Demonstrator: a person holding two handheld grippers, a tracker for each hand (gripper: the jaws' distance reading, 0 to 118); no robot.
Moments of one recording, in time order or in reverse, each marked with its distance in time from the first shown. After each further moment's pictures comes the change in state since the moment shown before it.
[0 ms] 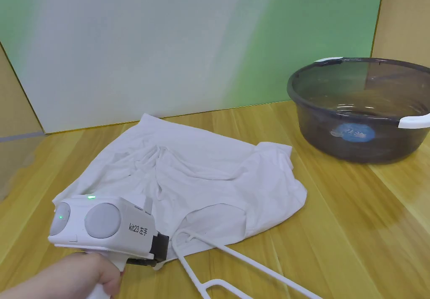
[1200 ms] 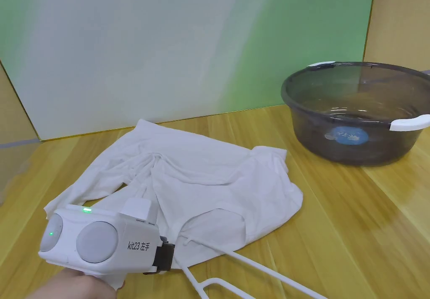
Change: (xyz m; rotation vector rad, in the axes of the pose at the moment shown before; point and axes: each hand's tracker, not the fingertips) left arm 0.027 -0.012 0.033 0.088 -0.024 -0.124; right arm 0.005 -0.001 0.000 0.006 -0.042 -0.021
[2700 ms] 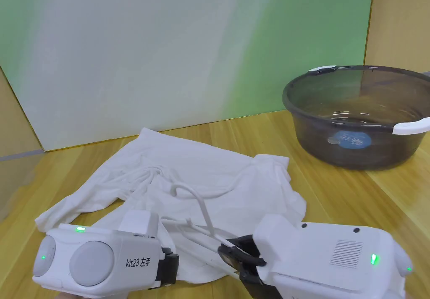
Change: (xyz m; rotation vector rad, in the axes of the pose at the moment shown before) left arm 0.005 -0.006 0.012 0.037 -0.021 0.042; right arm 0.106 -0.073 -0.114 0.107 0.376 -1.282
